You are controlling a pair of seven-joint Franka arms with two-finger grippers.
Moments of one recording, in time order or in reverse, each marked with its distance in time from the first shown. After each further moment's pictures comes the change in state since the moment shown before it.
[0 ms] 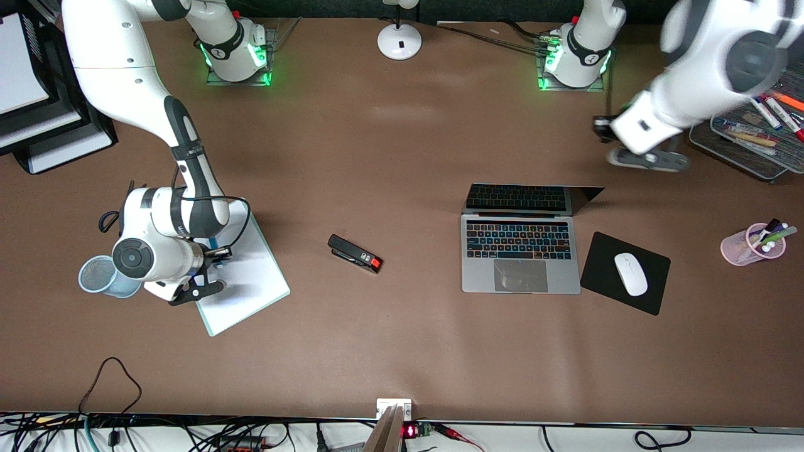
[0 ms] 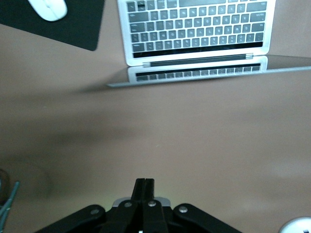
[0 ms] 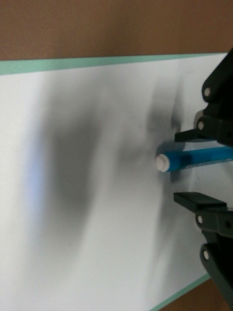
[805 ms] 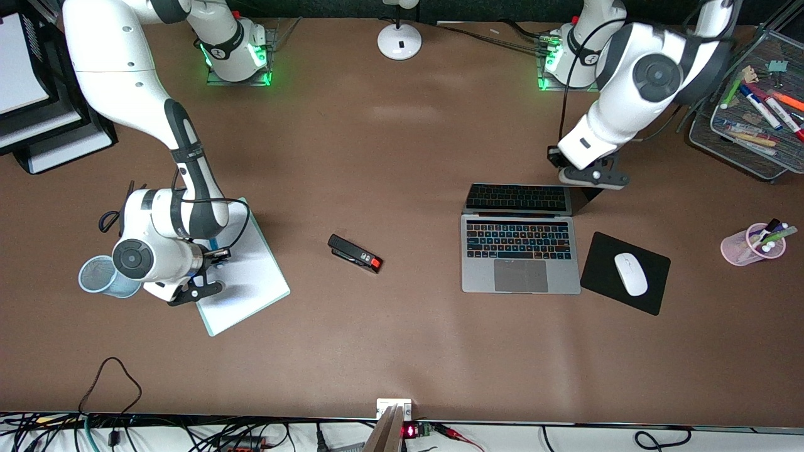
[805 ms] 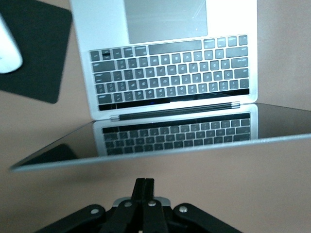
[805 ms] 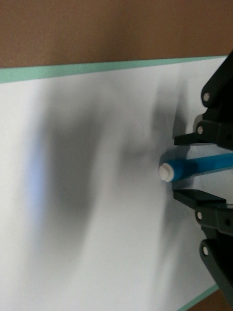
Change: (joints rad) left arm -0.005 0.123 -0.086 -0.142 0.000 0.454 -0.048; right arm -0.009 0.012 -0.004 -0.001 0.000 0.017 0.000
